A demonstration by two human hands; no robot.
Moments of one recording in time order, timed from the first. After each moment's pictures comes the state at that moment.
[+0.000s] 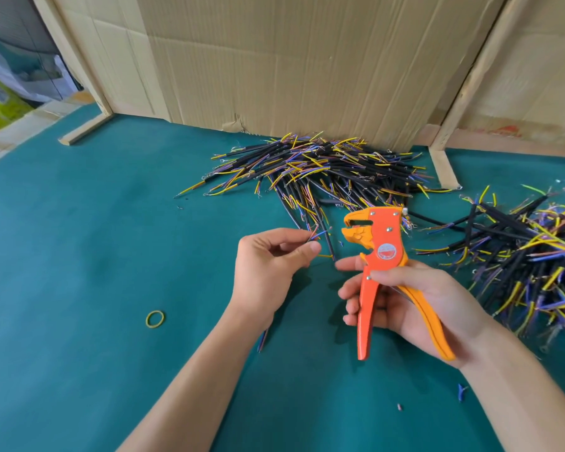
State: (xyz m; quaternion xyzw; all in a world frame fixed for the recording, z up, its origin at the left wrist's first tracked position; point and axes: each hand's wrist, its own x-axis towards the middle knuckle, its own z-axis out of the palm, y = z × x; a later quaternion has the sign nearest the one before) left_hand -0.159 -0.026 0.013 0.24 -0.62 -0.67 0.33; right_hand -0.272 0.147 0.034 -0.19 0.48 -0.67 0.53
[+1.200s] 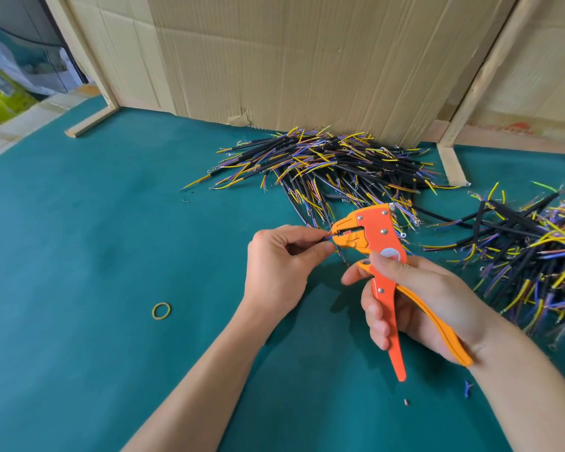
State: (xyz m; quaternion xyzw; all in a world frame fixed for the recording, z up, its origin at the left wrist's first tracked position) left_hand -0.158 -0.021 0.014 0.24 -0.71 -0.58 0.33; right_hand -0.261 0.145 0.043 -0.22 0.53 -0.62 0.53
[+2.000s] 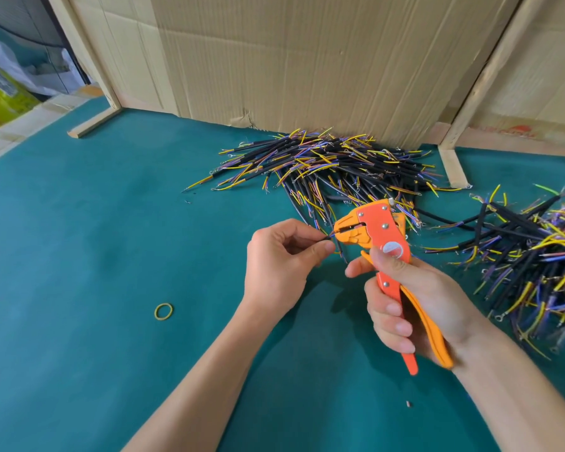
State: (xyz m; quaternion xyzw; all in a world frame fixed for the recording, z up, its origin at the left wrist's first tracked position) left_hand -0.159 -0.024 0.012 0.23 -0.70 -0.58 0.33; right_hand -0.254 0.138 0.040 -0.18 0.50 -0.66 0.53
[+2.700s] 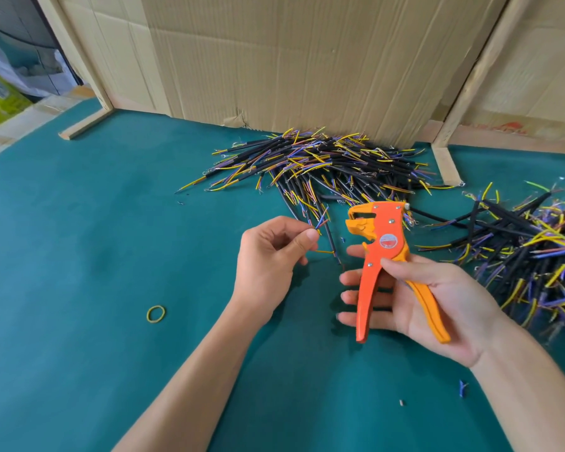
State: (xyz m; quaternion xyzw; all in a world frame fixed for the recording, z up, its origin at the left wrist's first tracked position) left_hand -0.160 -0.032 0.008 0.21 -0.68 -0.62 0.33; right_hand -0.274 0.152 0.035 -0.14 0.44 -0.68 0.57
